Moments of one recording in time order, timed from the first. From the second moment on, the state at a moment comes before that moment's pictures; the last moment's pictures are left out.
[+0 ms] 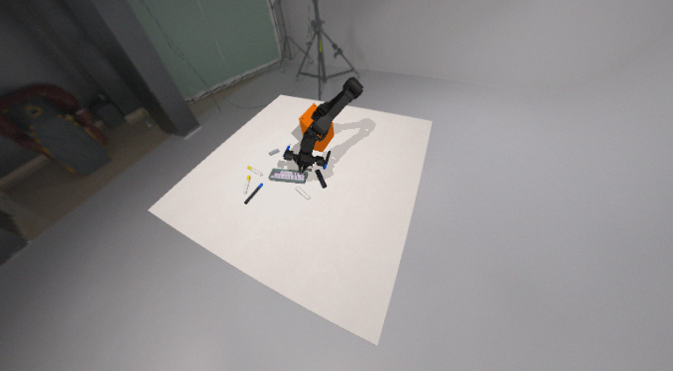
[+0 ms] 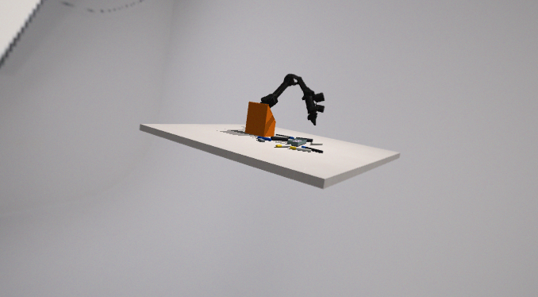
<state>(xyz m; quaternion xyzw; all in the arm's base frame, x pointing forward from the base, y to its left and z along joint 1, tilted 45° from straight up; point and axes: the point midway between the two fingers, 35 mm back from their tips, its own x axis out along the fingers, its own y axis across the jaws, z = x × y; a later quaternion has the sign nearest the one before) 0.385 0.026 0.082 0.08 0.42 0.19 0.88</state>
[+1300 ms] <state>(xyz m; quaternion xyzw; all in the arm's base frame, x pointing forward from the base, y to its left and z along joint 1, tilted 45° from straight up) 0.357 -0.006 -0.077 0.24 0.59 0.29 0.72</state>
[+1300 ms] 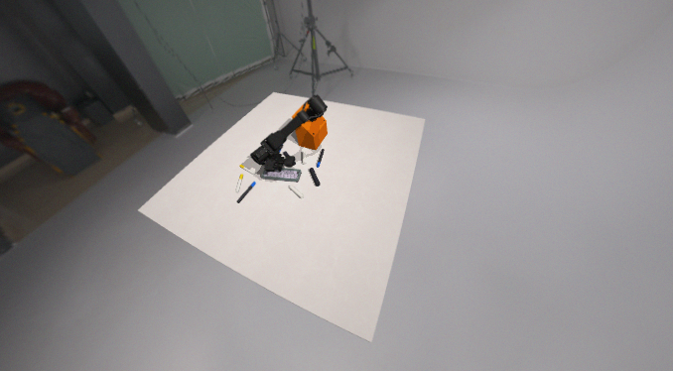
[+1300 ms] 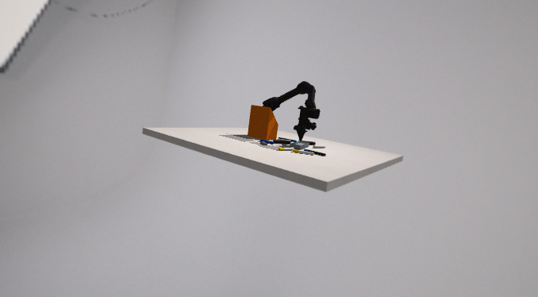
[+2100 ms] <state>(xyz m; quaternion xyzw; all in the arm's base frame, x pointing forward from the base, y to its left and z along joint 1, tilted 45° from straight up) 0.362 -0.054 -0.122 0.24 0.59 0.29 0.72</state>
